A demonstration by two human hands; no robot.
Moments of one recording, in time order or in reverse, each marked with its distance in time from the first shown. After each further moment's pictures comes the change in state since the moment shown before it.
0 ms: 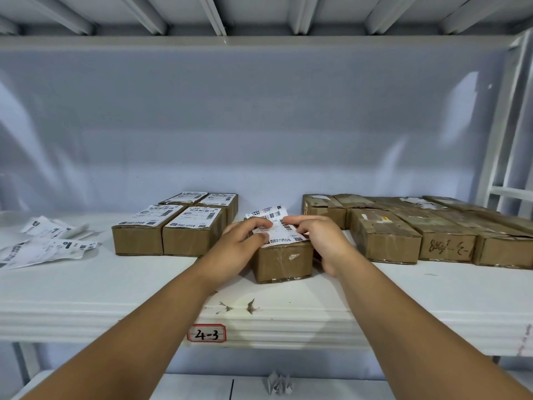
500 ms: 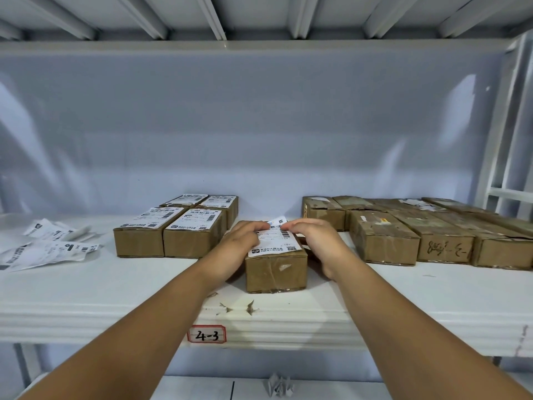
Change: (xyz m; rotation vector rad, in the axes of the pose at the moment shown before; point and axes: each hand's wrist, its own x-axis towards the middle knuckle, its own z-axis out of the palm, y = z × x) left_hand 0.014 -0.010 0.002 -0.122 -0.047 -0.035; right_hand 0.008 0.009 0.001 -0.039 0.019 -0.002
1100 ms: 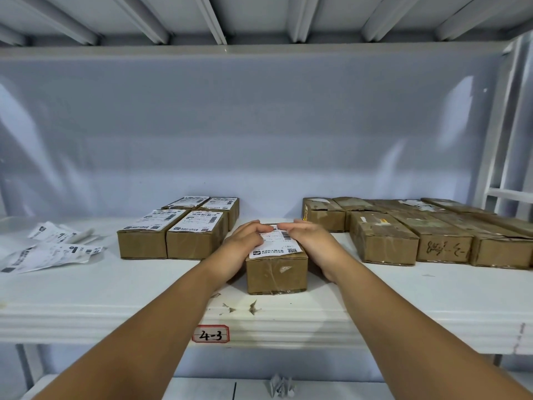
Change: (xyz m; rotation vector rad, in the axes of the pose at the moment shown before) left_hand 0.002 -0.004 0.001 -0.120 -0.029 0.001; right_hand -0.005 0.002 0.000 -0.134 -0.097 -0.106
